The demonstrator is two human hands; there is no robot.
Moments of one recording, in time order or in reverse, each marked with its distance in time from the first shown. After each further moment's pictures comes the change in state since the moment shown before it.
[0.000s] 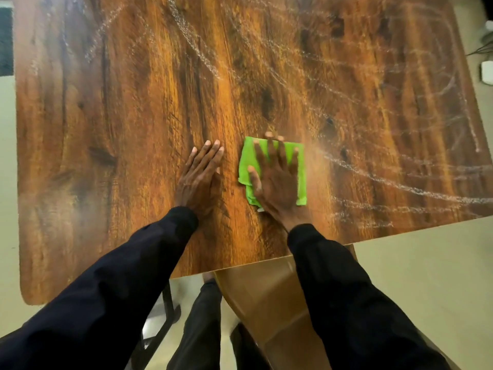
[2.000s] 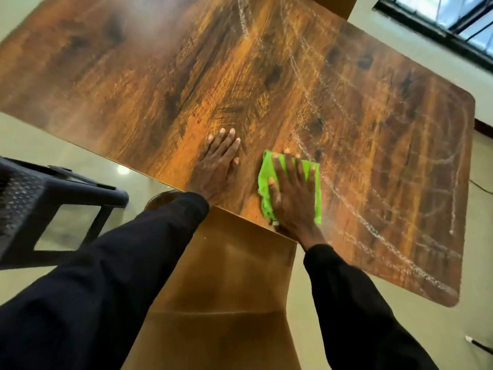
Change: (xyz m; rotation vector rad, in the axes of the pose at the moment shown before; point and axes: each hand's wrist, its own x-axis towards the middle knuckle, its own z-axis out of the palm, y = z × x) left_hand -0.065 0.189 0.112 0.076 0.124 -0.409; right_hand -0.081 0.204 -0.006 -0.059 -0.051 -0.462
